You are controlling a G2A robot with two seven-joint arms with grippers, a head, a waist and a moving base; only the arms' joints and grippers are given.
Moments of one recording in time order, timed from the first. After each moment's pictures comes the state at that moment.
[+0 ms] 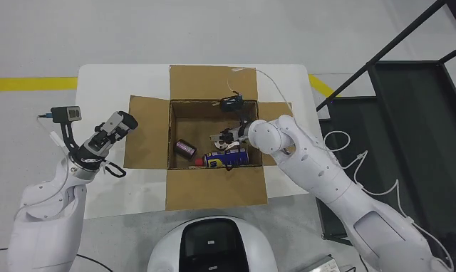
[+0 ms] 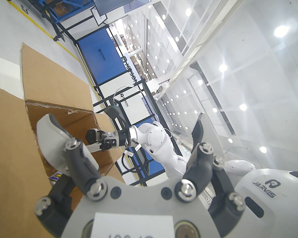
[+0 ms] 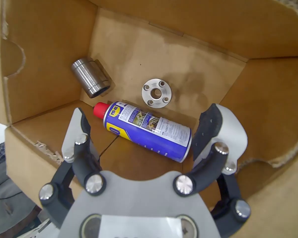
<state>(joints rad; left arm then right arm) 1.44 -1.14 -1.61 -1.70 -0.31 -0.51 -0.74 -0.85 -1.19 0.80 -1.45 -0.62 0.23 0.92</state>
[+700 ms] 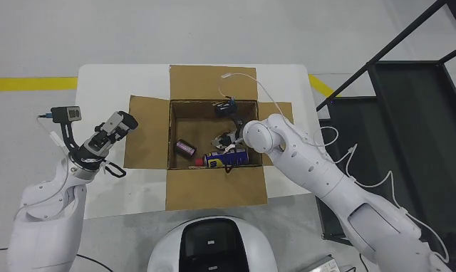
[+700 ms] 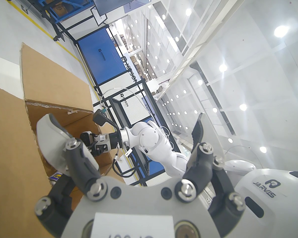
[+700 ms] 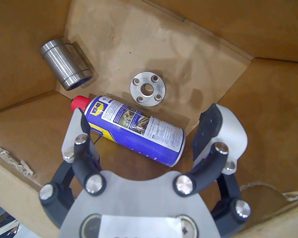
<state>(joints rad) 1.44 -1.14 -1.61 -1.70 -0.31 -0.51 -0.74 -0.80 -1.21 0.74 -1.37 -0.66 0.19 0.96</state>
